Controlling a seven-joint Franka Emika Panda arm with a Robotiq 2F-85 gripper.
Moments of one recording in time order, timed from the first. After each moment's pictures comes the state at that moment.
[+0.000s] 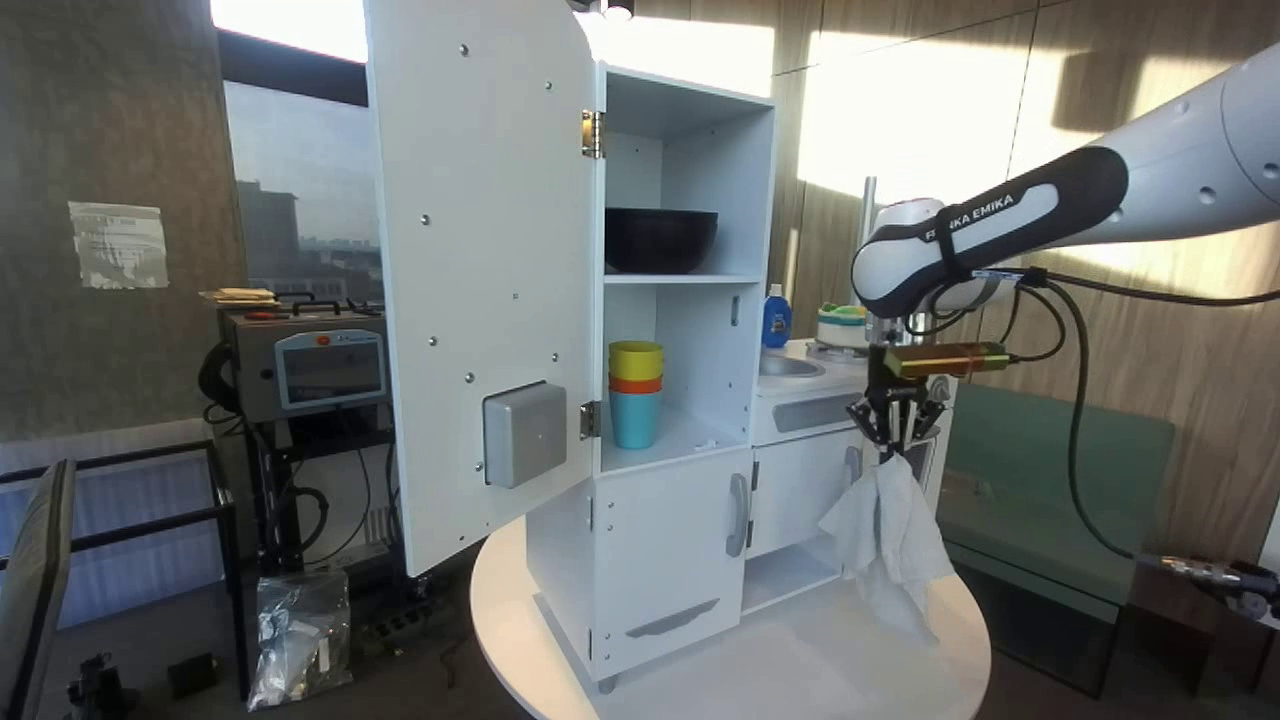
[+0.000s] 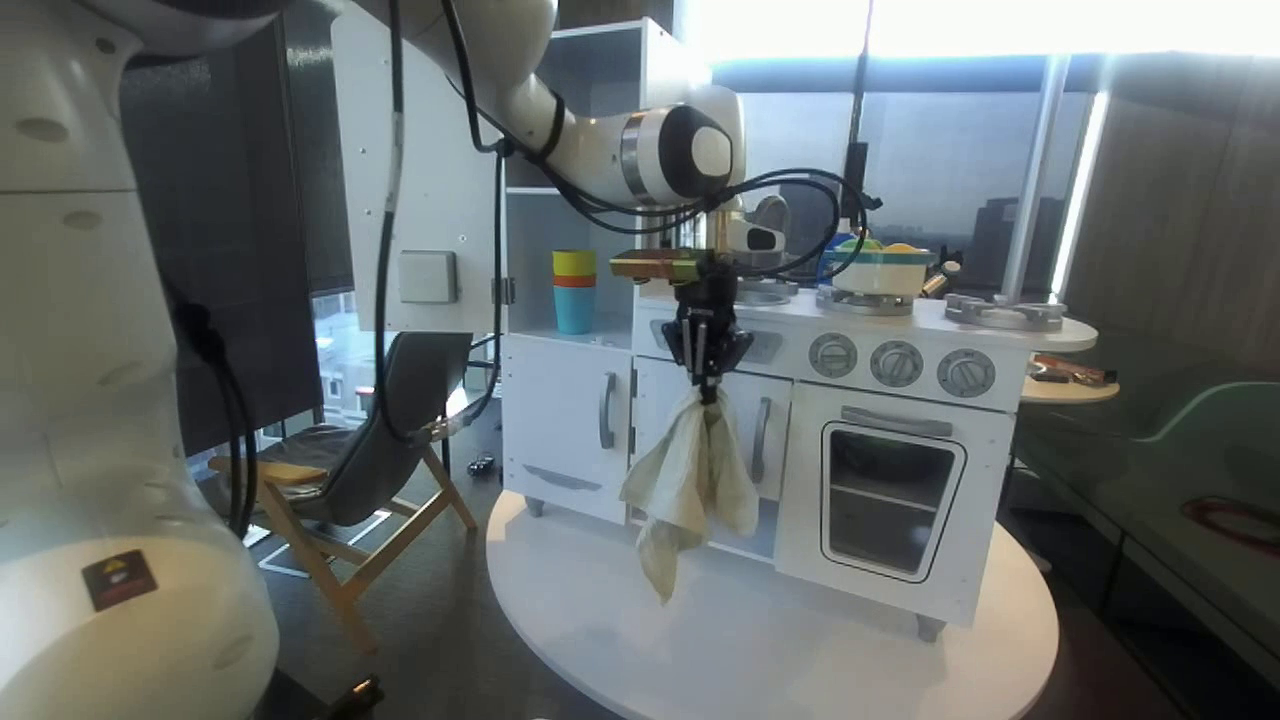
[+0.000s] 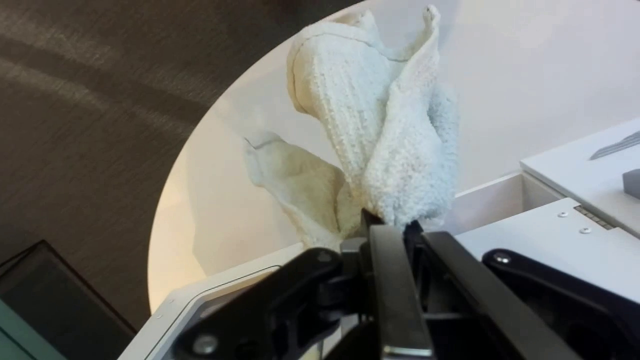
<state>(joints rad) -0.14 -0.08 -0.06 -2.01 -0.12 1.94 0.18</state>
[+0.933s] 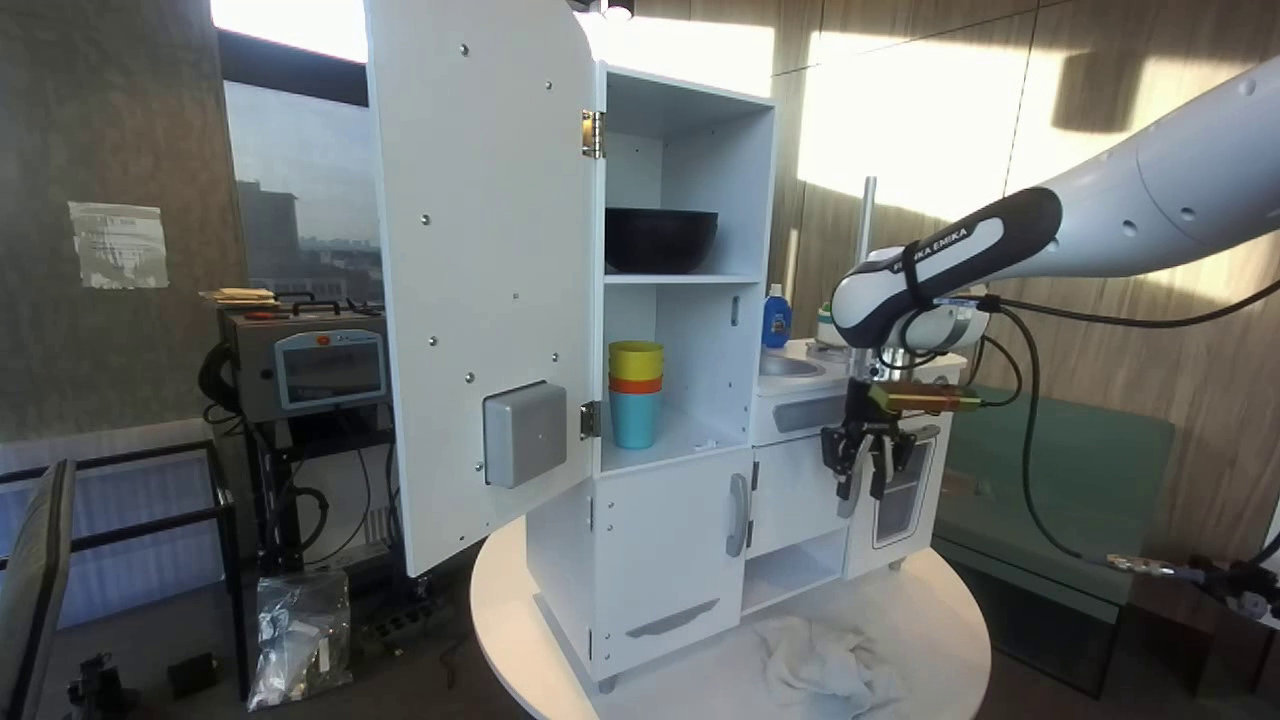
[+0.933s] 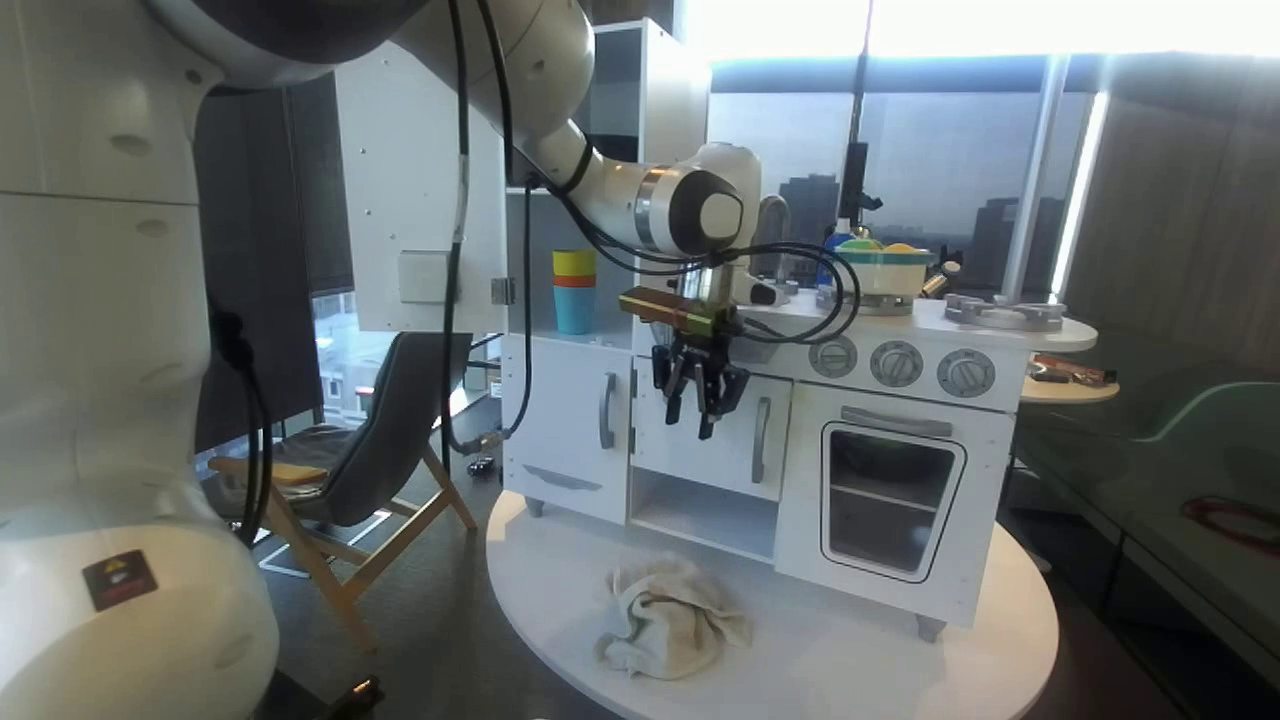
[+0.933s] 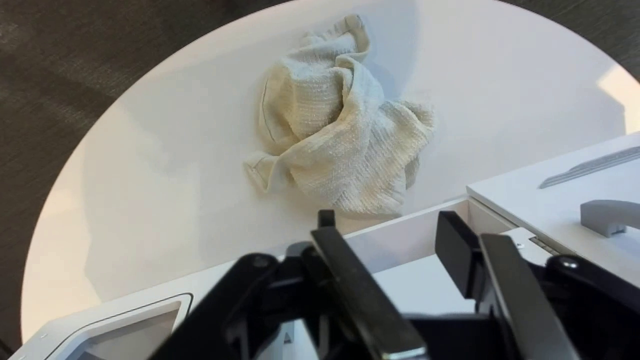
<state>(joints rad) -0.14 0.04 -0.06 -2.01 0.04 2.01 0.00</state>
